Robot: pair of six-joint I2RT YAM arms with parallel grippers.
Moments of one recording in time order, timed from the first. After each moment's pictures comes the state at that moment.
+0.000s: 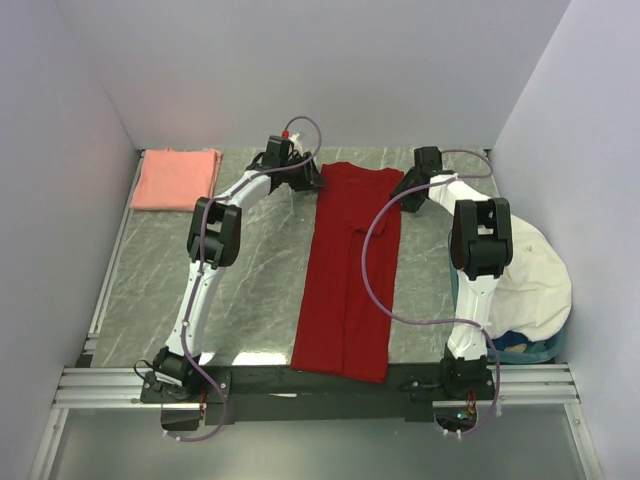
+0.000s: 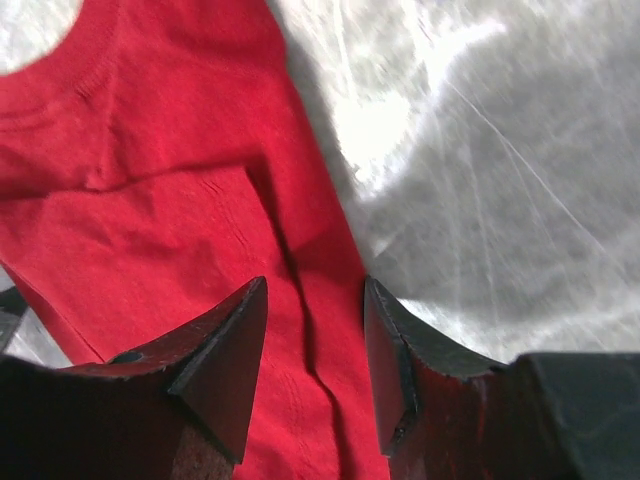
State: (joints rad) left arm -0.34 2.62 2.22 -0.23 0.48 -0.53; right arm 0.07 2.15 1.57 -0.38 -0.04 0.76
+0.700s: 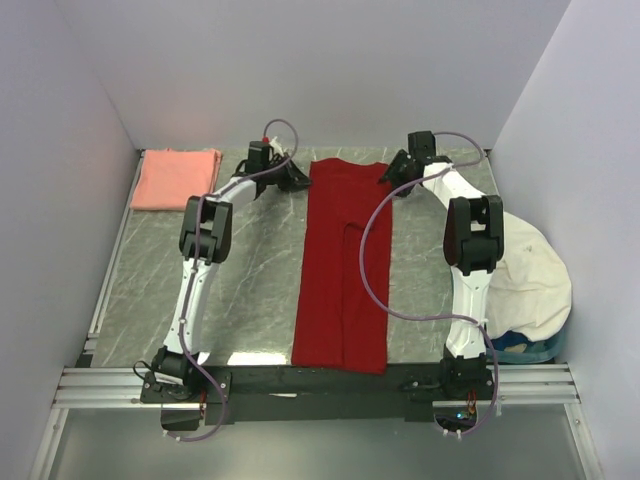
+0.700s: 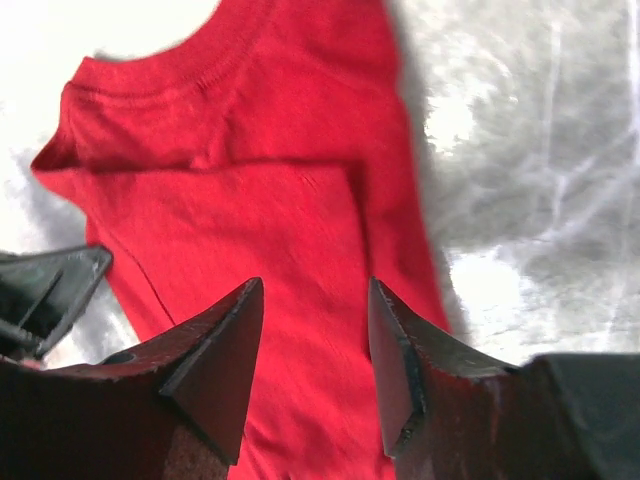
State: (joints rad) left arm -0.26 2.68 2.13 0.03 0.63 -0.77; right arm 0.10 2.23 1.78 -0.44 -0.15 0.73
